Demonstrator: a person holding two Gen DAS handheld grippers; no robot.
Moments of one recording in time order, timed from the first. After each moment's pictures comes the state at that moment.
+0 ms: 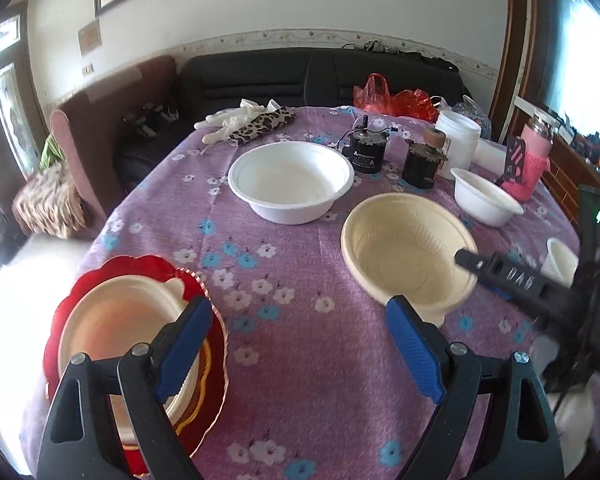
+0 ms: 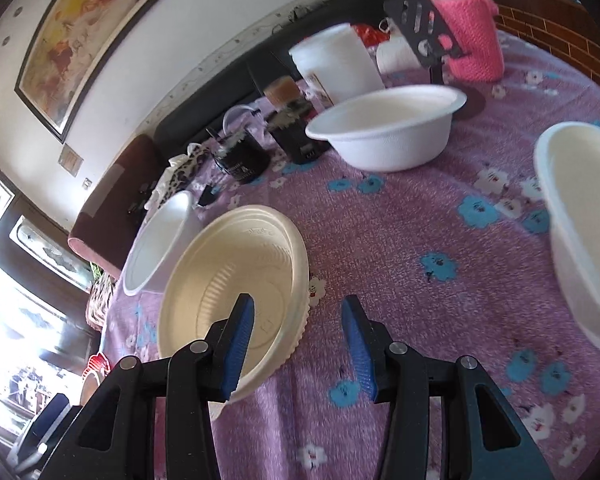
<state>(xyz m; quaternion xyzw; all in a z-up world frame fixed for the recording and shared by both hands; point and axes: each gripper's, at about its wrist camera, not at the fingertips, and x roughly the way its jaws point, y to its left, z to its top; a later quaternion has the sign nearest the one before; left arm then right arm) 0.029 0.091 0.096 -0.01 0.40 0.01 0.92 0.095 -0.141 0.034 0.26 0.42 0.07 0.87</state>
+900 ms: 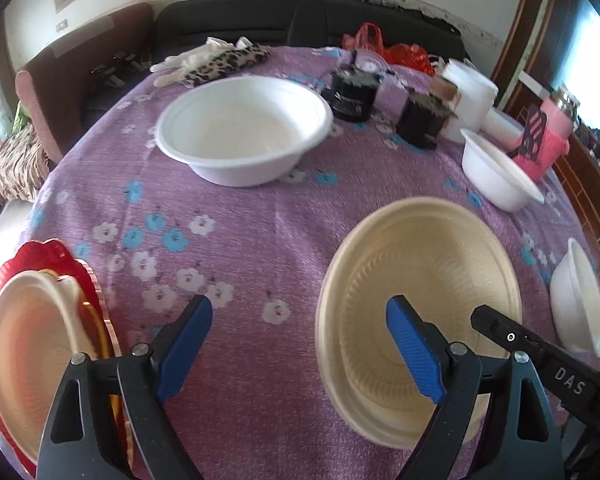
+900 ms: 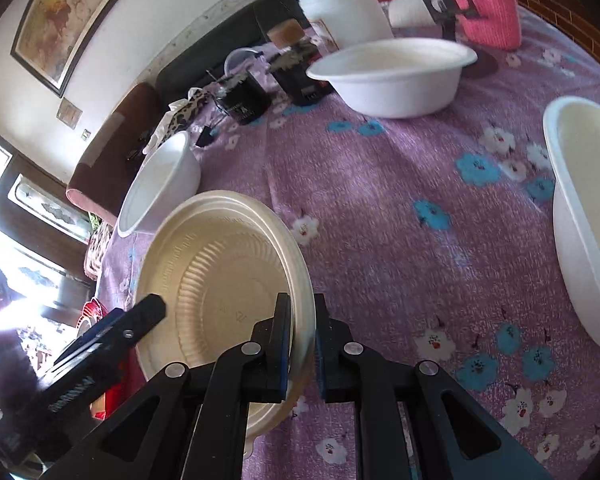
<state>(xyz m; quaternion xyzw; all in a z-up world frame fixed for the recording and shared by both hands) 0.097 0.062 0.038 -0.03 0.49 -0.03 0.87 0.089 -0.143 0.022 0.23 0.50 0.10 0.83</state>
